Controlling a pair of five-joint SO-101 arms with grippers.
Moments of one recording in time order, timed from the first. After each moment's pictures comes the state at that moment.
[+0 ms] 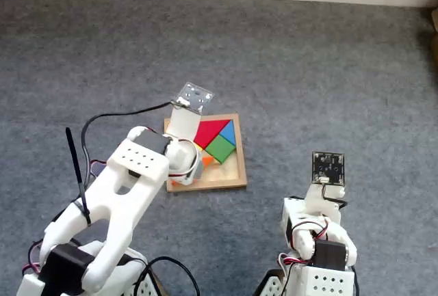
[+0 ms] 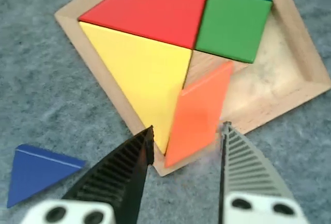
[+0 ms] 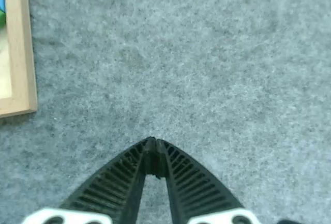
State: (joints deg) left arm 16.3 -19.6 45.6 57.3 4.6; right arm 1.3 -104.3 96.0 70.5 5.4
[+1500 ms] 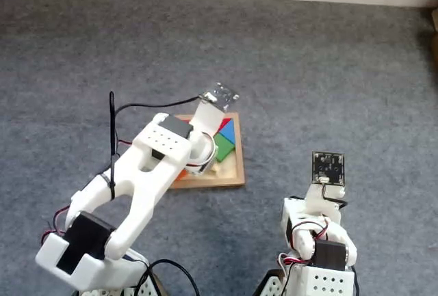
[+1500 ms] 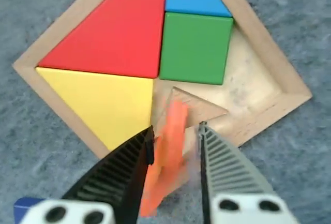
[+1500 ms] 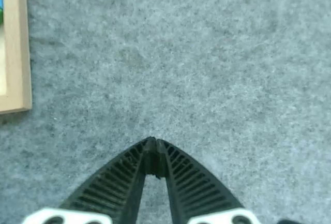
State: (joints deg) left arm 21.1 -4.6 34.1 57.0 -2.4; right arm 1.3 -104.3 96.0 70.5 5.4
